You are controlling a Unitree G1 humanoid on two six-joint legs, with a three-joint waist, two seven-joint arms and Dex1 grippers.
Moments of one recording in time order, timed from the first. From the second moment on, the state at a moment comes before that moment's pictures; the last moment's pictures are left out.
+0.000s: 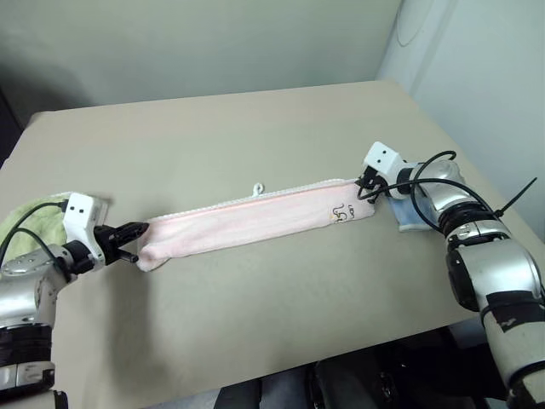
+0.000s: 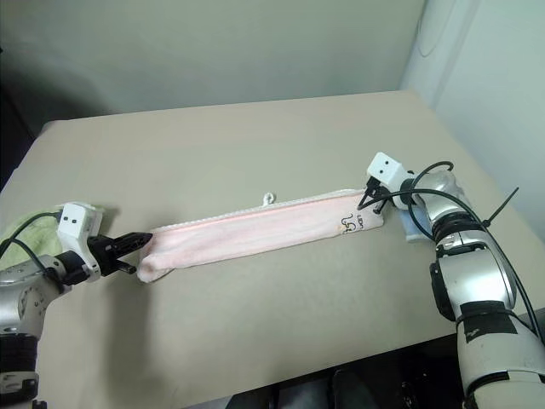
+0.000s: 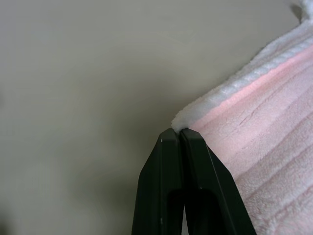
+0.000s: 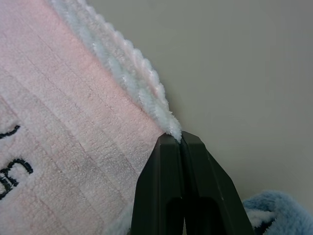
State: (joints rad) left arm -0.28 0.86 0.33 0.31 -0.44 0.50 -0.82; right arm -1.21 -0.50 0.20 1.29 -0.24 -0.15 0.87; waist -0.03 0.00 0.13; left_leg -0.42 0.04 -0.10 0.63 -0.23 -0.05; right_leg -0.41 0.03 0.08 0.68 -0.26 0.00
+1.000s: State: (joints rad) left arm -0.17 0.80 0.66 0.13 -0.50 0.42 -0.64; right arm -1.20 -0.58 -0.01 1.19 -0.07 -0.03 0.94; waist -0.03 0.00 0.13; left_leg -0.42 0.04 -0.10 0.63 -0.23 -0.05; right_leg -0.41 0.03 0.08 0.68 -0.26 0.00
